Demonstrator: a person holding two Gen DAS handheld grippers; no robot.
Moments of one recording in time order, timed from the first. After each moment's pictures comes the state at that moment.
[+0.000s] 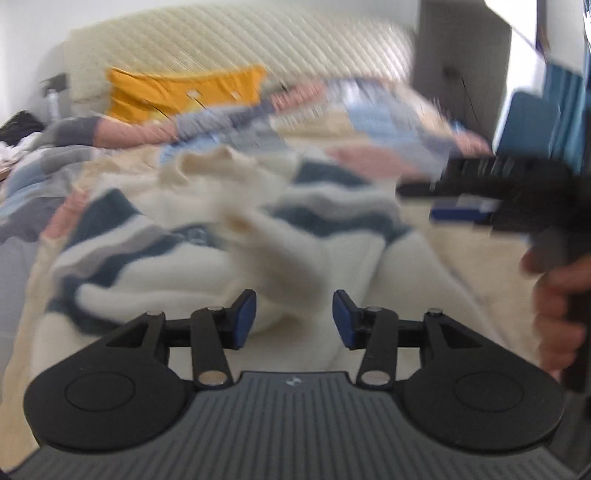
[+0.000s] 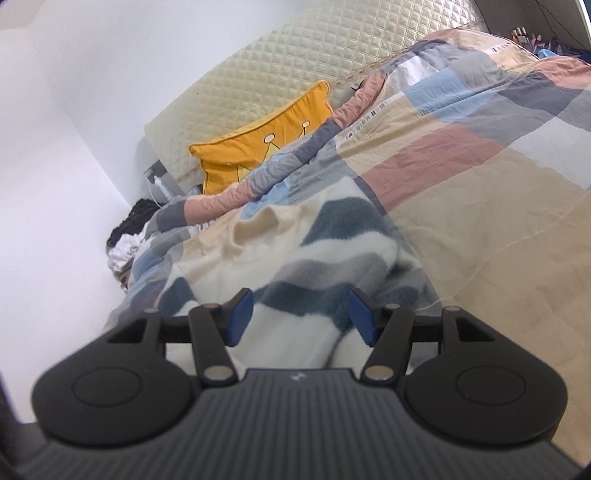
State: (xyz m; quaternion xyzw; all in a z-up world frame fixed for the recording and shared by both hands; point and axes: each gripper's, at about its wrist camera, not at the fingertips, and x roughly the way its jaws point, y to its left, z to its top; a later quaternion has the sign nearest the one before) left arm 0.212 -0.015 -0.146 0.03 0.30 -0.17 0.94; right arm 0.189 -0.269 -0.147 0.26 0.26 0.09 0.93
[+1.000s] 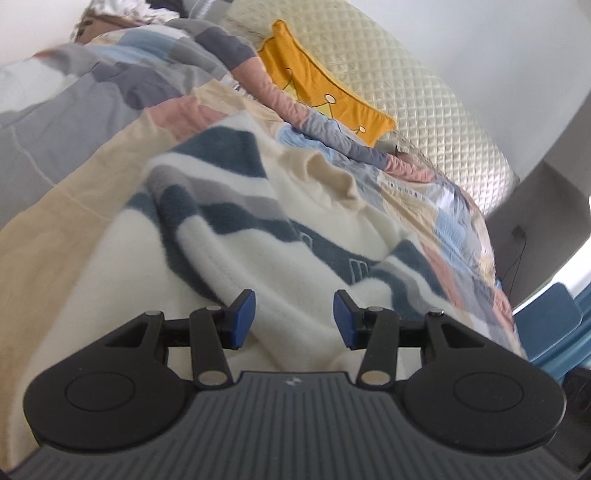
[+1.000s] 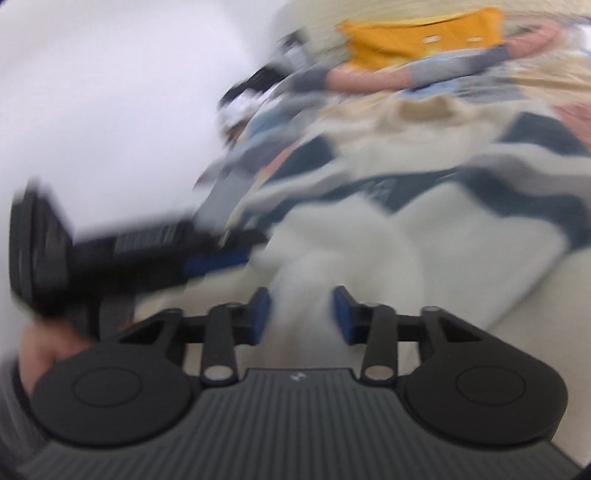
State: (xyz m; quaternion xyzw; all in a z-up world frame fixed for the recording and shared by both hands) left arm 0.245 0.118 -0.182 -0.29 0.32 -0.06 0.90; right arm 0.185 -0.127 -0.166 0.09 0.37 0.35 0.86
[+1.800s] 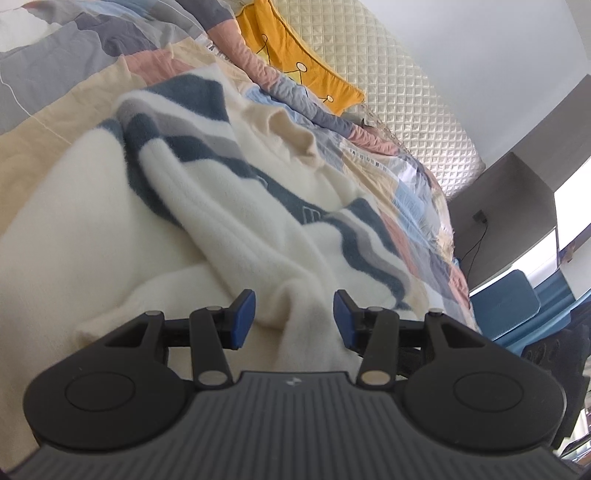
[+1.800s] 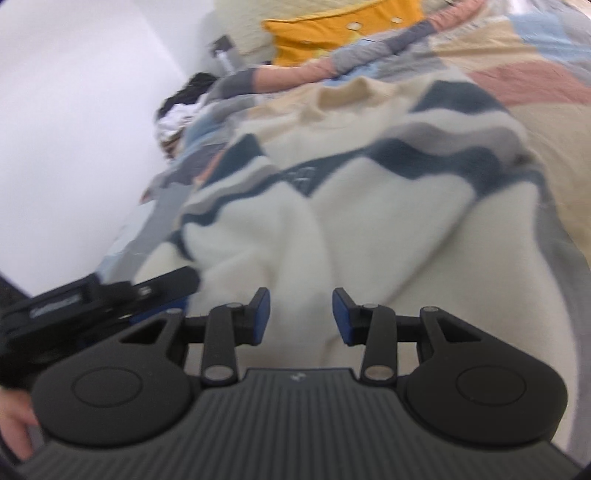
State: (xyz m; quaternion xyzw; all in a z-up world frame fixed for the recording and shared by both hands) left arm 0.209 0.088 -0.196 -0.32 0.34 -0.12 0.87; right arm 0.181 -0.182 -0.172 0.17 0.39 0.21 0.88
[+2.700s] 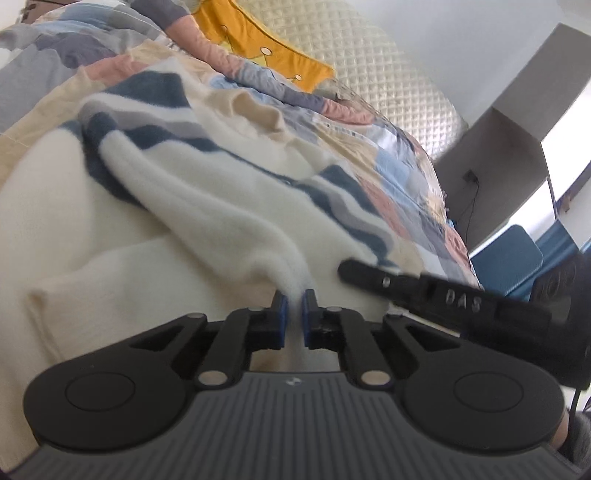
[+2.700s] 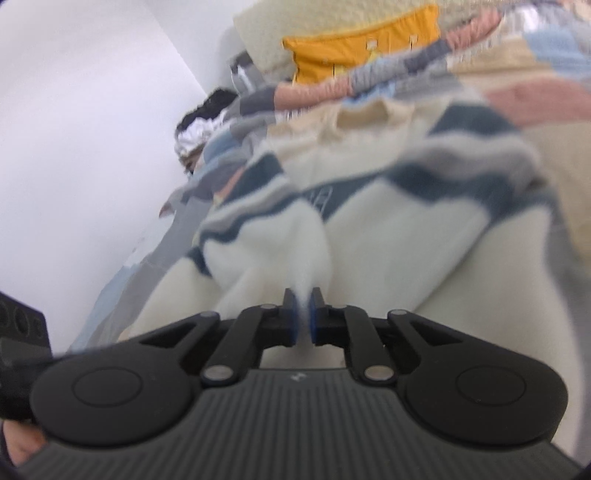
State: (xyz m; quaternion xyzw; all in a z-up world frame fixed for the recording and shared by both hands) left arm 0.195 0.051 -0.192 -0.26 0.35 -0.16 0.88; right arm 0.175 -0.190 -0.155 0.17 0.34 0.24 0.90
